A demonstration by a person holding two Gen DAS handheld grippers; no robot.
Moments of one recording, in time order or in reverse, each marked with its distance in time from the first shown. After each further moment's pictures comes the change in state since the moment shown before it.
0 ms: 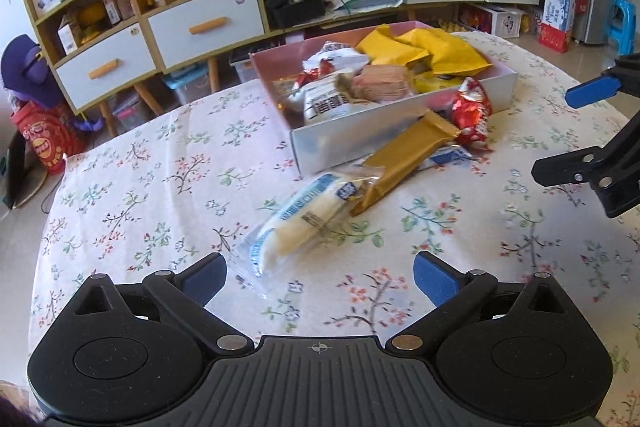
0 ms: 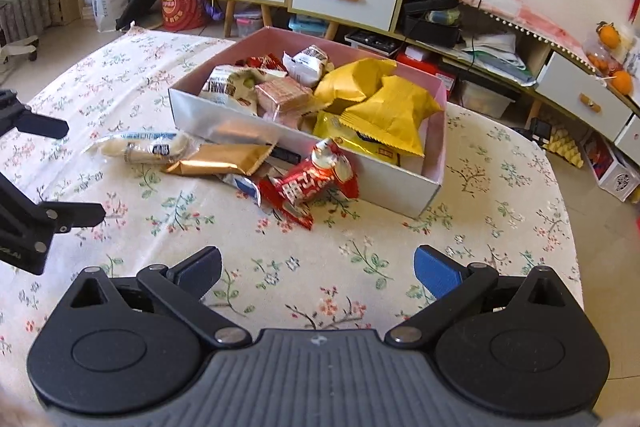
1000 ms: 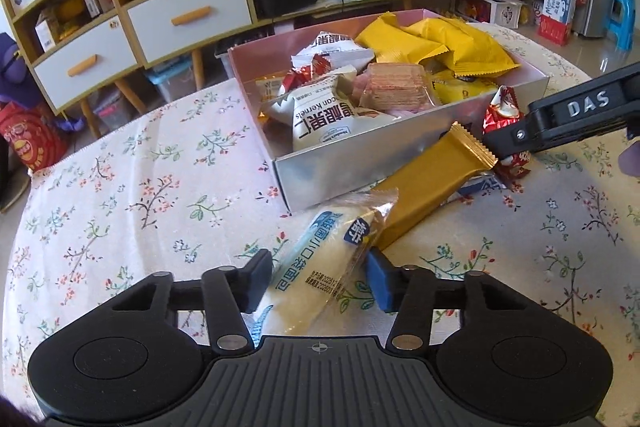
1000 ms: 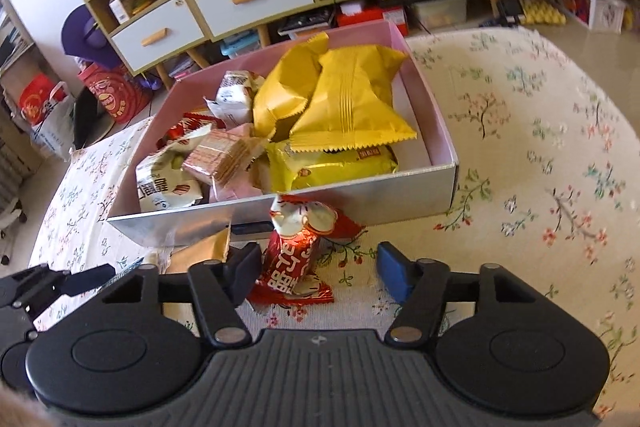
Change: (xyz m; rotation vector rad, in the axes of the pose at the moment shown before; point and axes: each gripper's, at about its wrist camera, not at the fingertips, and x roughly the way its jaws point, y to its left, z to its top) left arm 0.051 0.000 0.030 0.010 0.042 -0.033; right arm 0.054 -0.042 0.021 0.535 0.049 0.090
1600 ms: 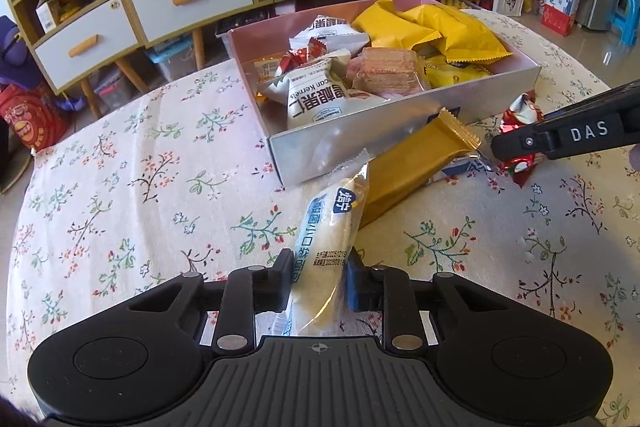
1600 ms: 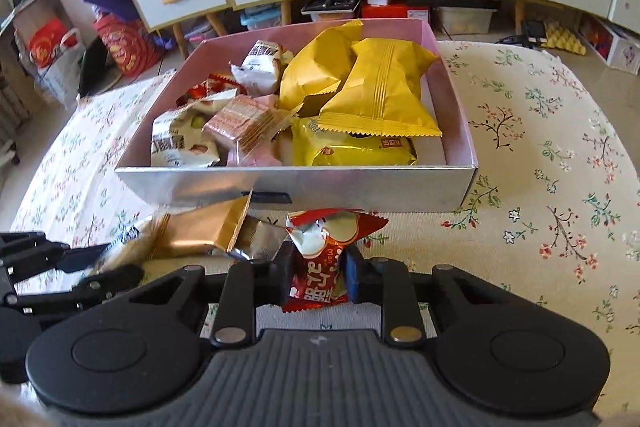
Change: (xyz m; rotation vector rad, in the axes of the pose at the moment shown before) left arm -0.012 -0.004 0.000 -0.020 0.068 0.001; right arm -0.009 0.018 -0.006 -0.184 0.051 -0.038
